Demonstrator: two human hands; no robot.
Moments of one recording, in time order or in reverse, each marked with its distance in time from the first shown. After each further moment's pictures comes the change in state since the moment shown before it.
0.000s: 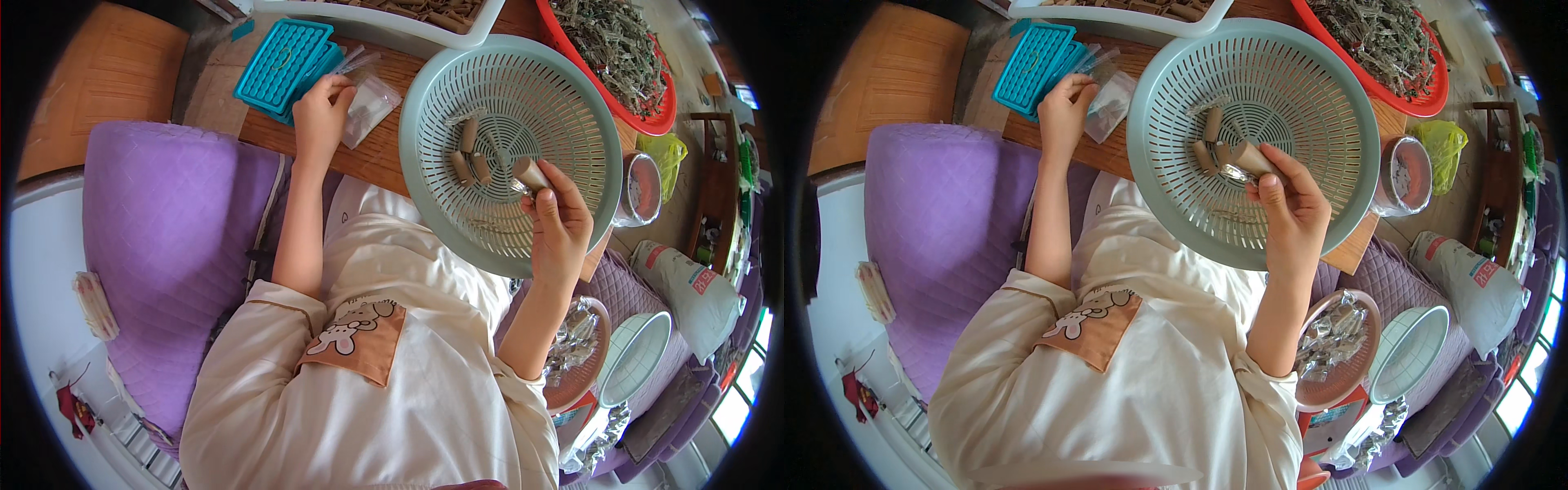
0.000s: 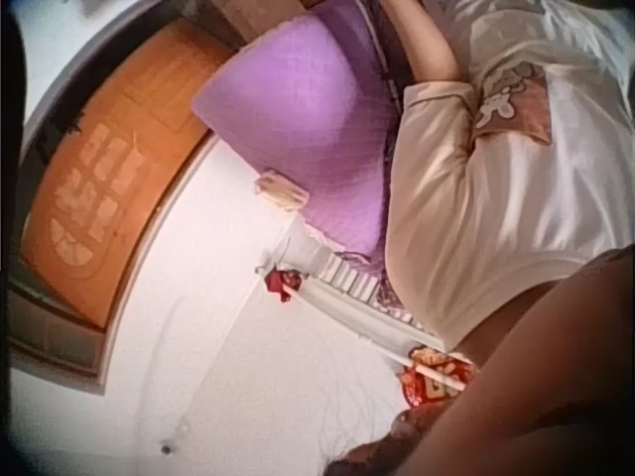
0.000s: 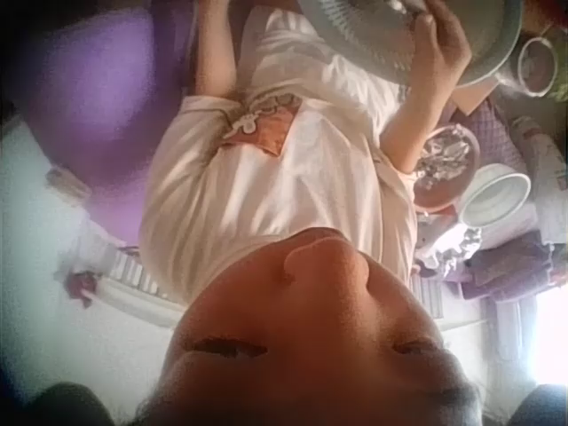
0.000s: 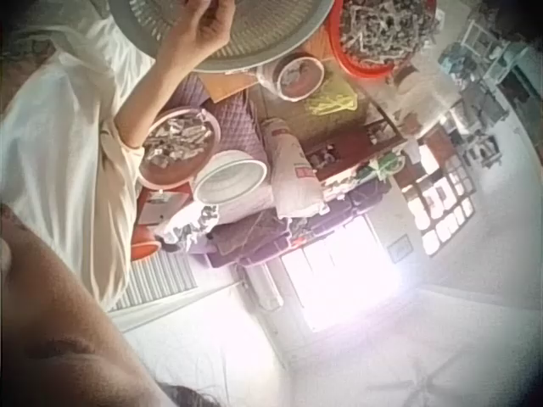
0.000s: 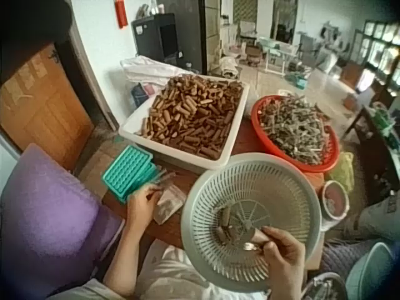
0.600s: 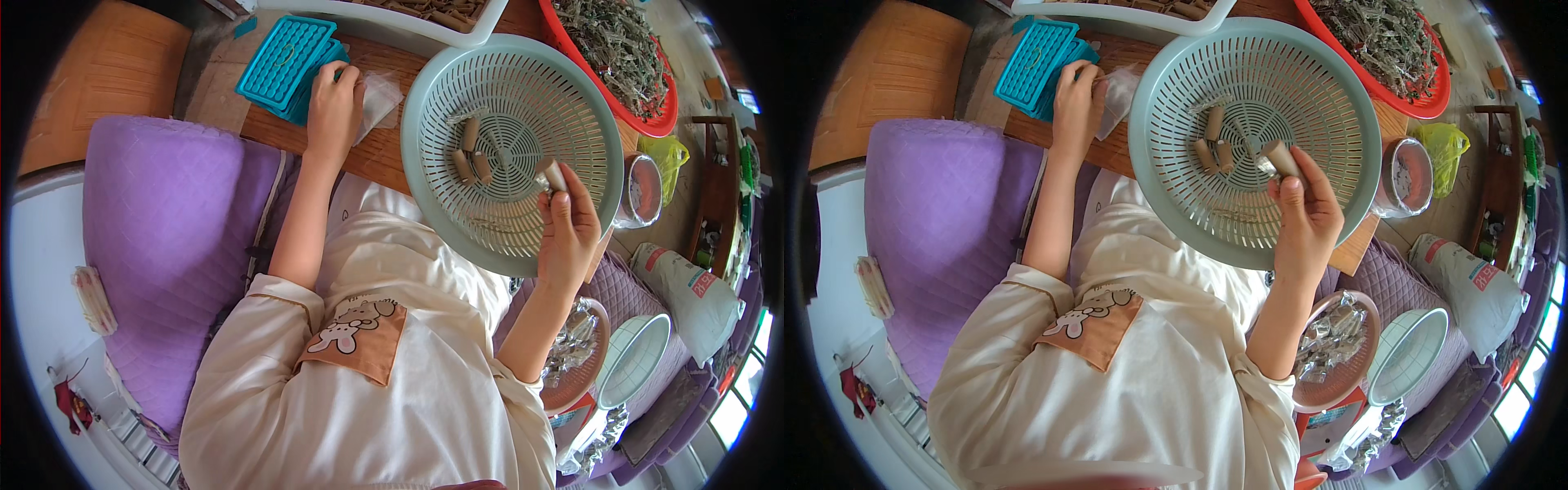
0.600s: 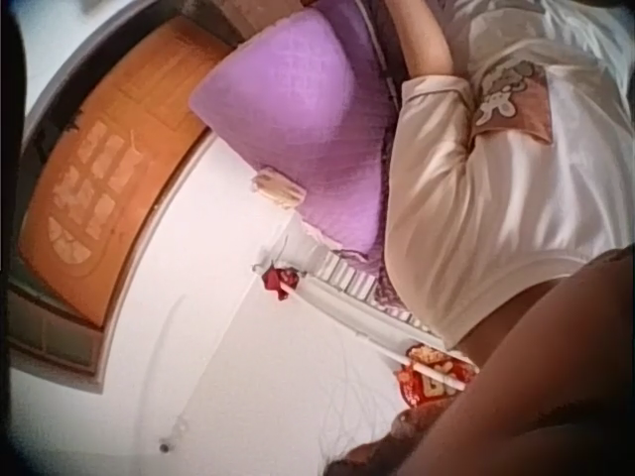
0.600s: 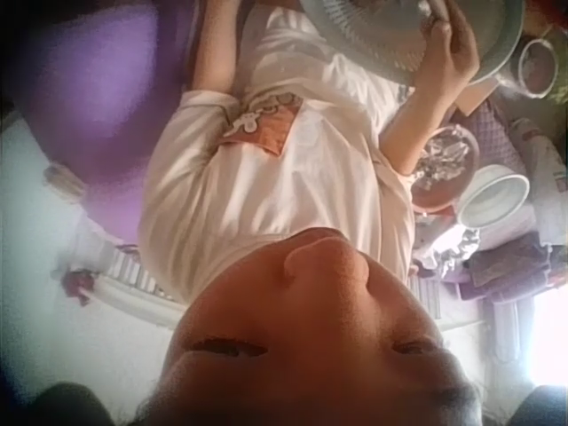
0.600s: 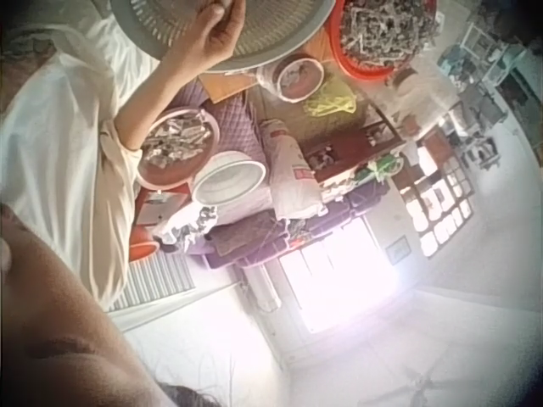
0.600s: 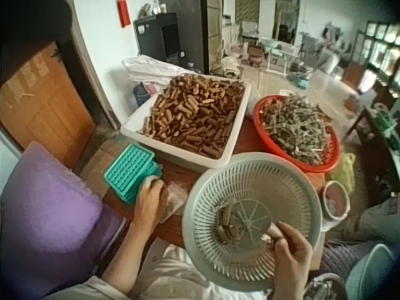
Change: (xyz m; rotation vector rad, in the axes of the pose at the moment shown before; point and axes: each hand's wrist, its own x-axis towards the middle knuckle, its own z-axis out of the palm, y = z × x) left_hand 0.007 -0.004 0.016 0.236 0.166 0.482; right_hand -0.002 0.001 -0.006 0.023 0.141 -0.025
